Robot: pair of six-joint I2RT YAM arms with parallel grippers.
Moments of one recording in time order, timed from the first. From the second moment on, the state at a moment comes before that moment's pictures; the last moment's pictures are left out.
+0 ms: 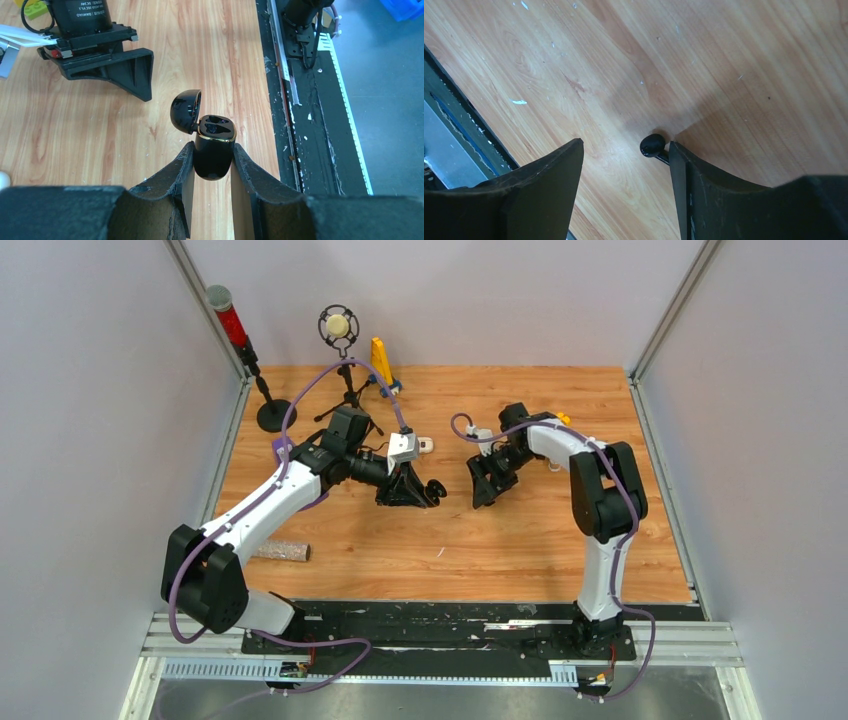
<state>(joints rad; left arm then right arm) -0.50 1.41 1.11 -0.49 1.08 0.56 0.30 2.04 1.44 -0.84 -0.63 -0.36</state>
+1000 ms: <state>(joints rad) -0.50 1.40 1.11 -0.50 1.09 0.56 0.29 1.94 1.44 -0.80 -0.61 -0.40</state>
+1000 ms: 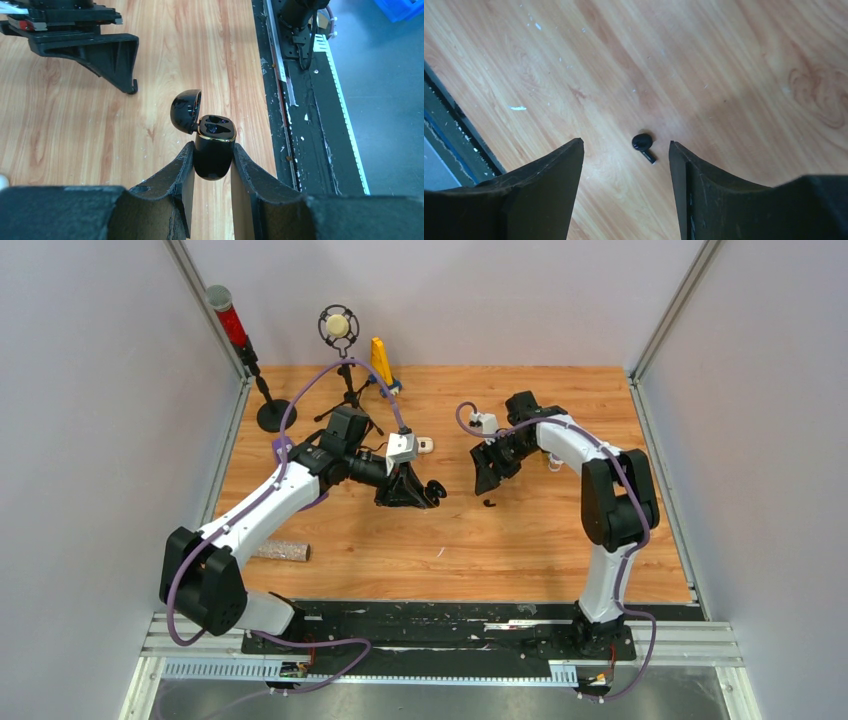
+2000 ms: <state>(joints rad) -0.50 1.40 1.11 -0.50 1.10 0.57 0.30 2.00 1.42 -0.85 -0.55 -0.57</state>
